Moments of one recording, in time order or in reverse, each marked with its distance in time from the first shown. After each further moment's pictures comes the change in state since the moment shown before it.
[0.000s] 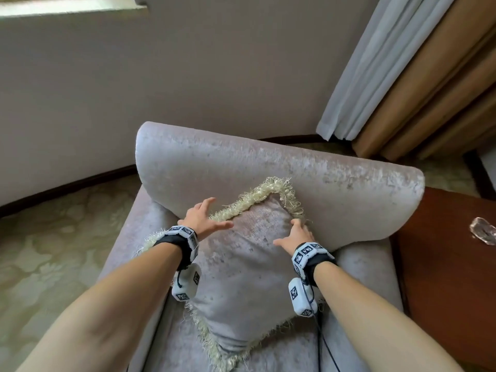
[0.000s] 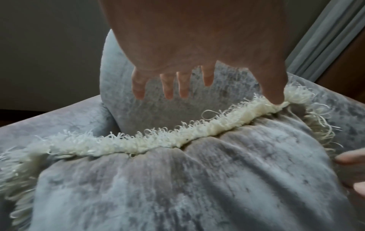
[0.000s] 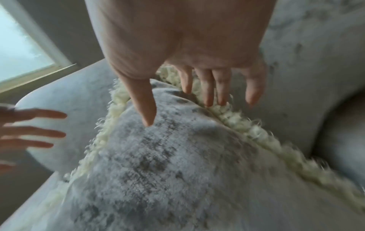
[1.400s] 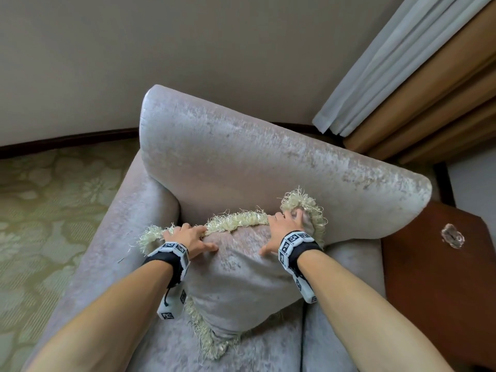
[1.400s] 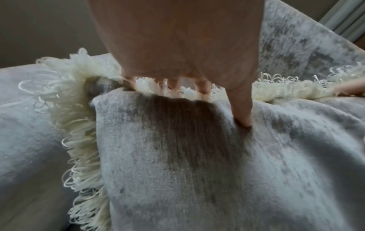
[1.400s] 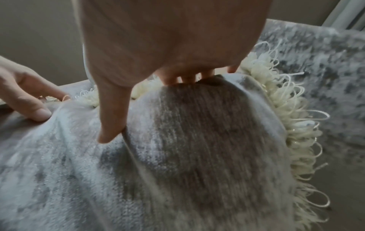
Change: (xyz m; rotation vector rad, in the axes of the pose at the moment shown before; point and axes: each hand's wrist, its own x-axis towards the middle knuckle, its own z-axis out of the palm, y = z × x) left_hand 0.005 -0.099 0.049 0.275 -0.232 -0.093; right_hand 0.015 -0.053 0.055 -1.051 -0.030 -0.320
